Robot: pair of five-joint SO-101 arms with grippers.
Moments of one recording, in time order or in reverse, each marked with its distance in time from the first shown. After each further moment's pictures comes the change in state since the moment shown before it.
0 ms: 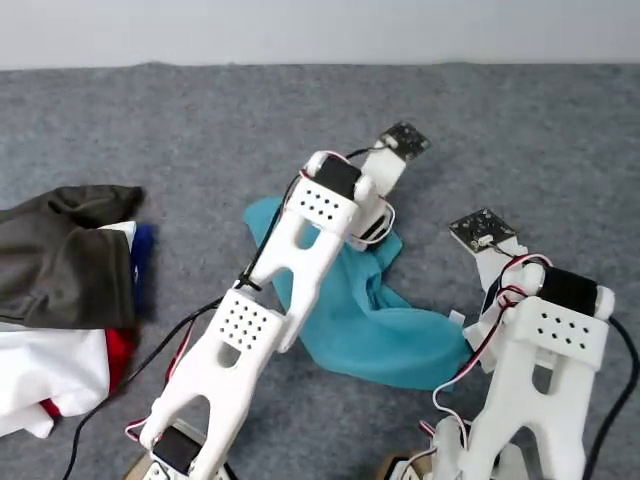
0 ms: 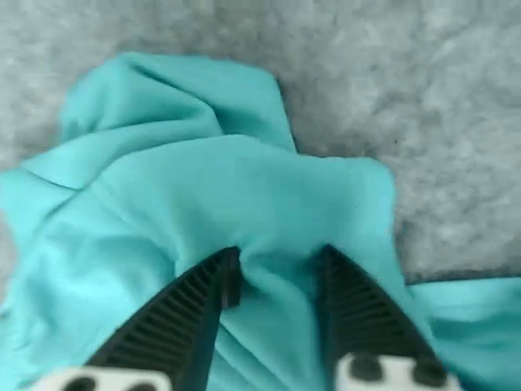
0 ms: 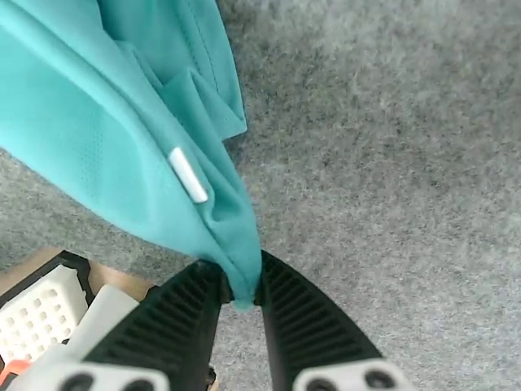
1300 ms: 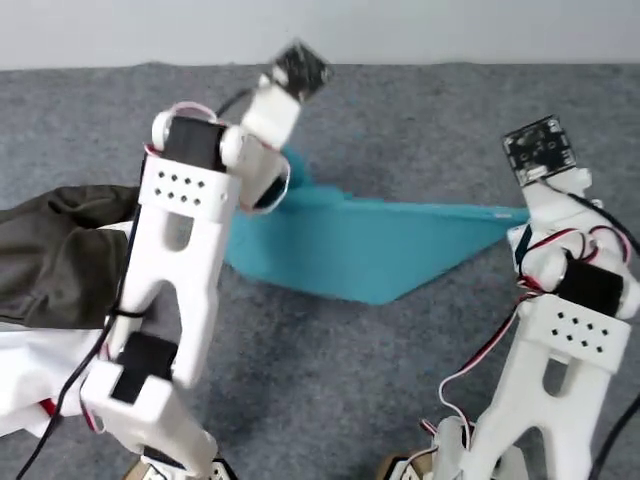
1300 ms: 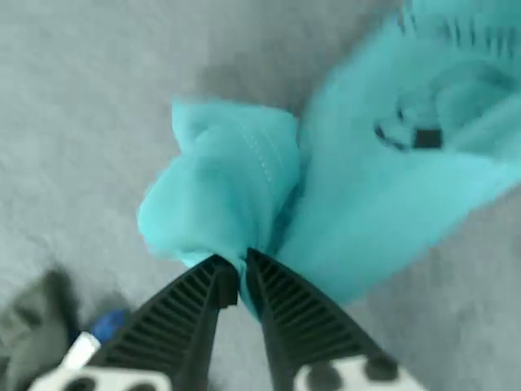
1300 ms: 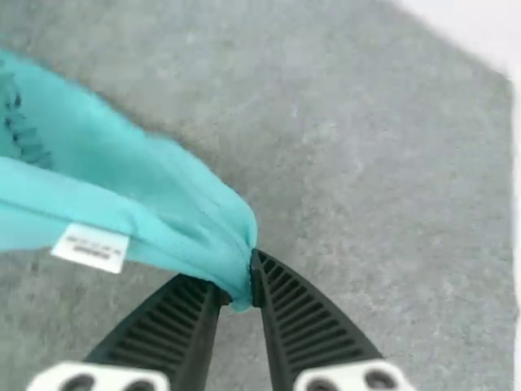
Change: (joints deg) left arm -14.9 -61.2 55.6 0.4 -13.4; right arm 2.0 0.0 -8.9 -31.9 -2.5
